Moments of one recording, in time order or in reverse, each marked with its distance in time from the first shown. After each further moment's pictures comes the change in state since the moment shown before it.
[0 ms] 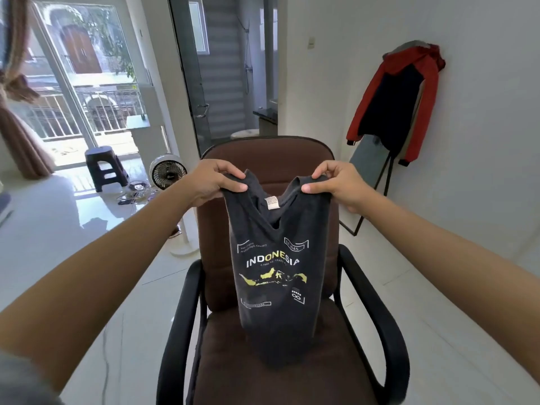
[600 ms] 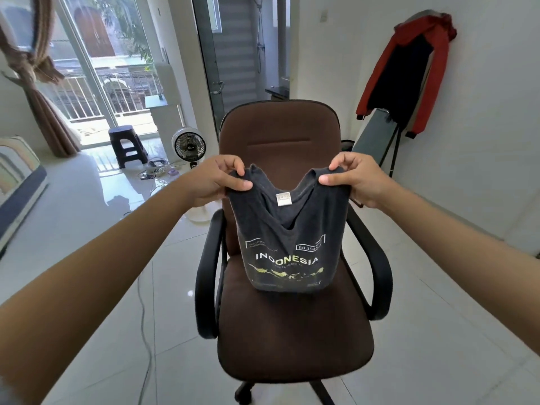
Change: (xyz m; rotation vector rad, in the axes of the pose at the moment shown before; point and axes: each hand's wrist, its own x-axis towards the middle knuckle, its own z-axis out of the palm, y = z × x) left_hand -0.202 -0.024 0.017 -0.173 -0.293 0.026; right_hand -0.189 -0.010 0.026 0.184 -0.080 0.029
